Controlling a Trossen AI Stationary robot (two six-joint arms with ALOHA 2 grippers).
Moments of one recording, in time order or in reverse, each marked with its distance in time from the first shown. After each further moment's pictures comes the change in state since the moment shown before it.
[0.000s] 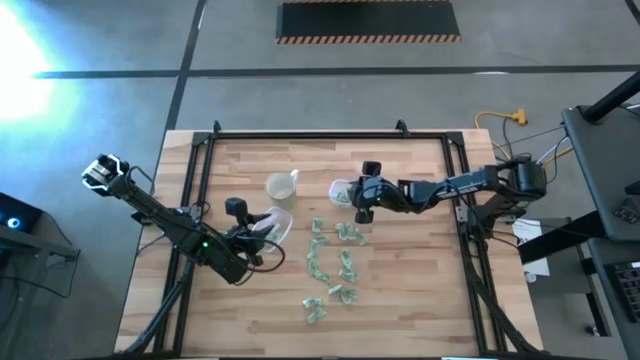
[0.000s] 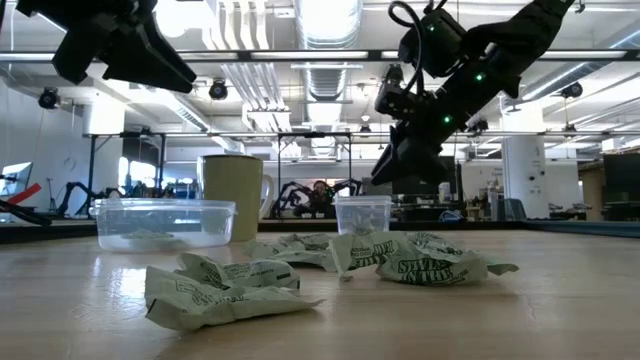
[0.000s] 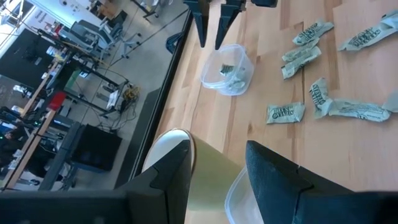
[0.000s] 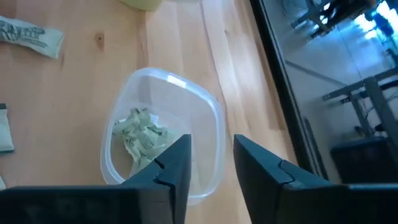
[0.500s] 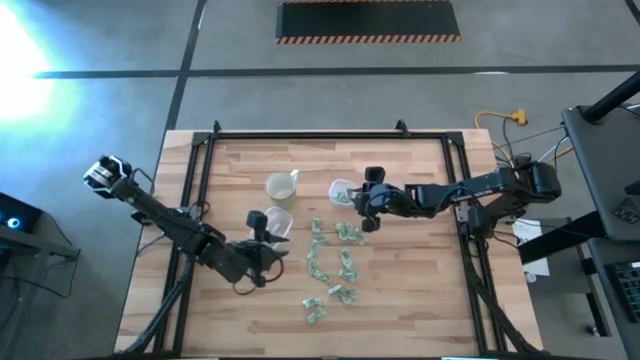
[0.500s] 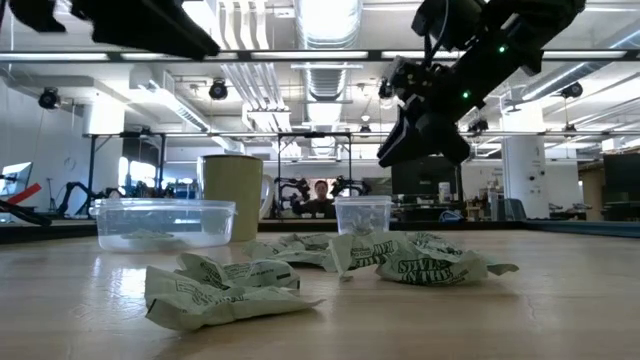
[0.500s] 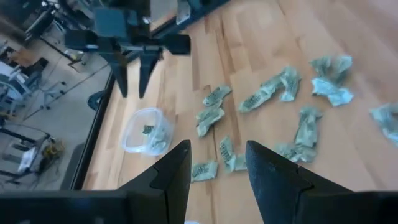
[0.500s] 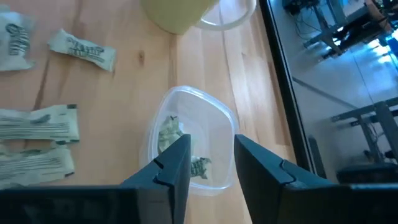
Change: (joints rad) left arm 0.016 0.040 -0.006 0.360 0.320 0.283; right arm 0.079 -0.115 -0.006 -0.116 -0.016 -0.005
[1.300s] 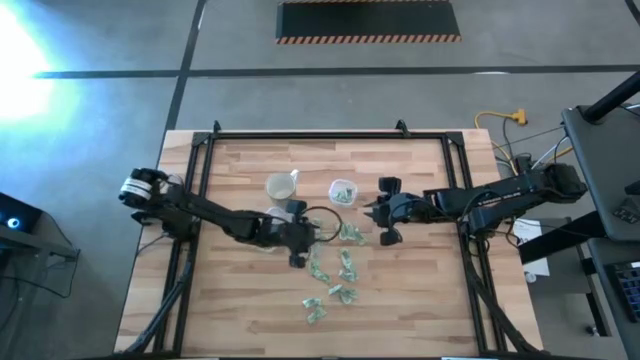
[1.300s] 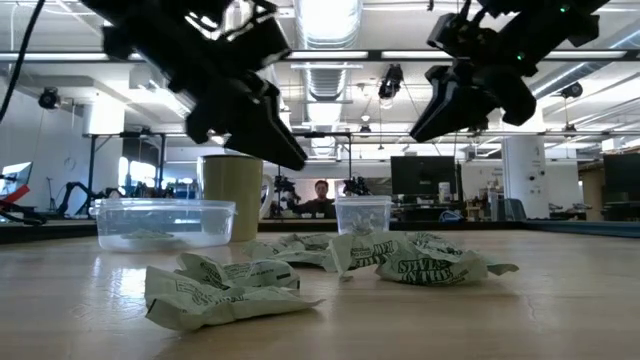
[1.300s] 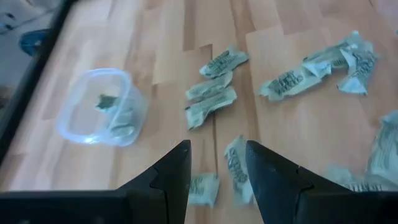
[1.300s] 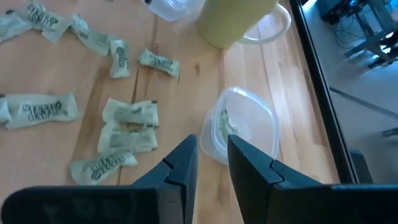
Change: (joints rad) left arm 0.354 0.381 0.089 0.249 0.343 -0.003; right arm 0.114 -0.224 -0.062 -0.183 -0.081 0.130
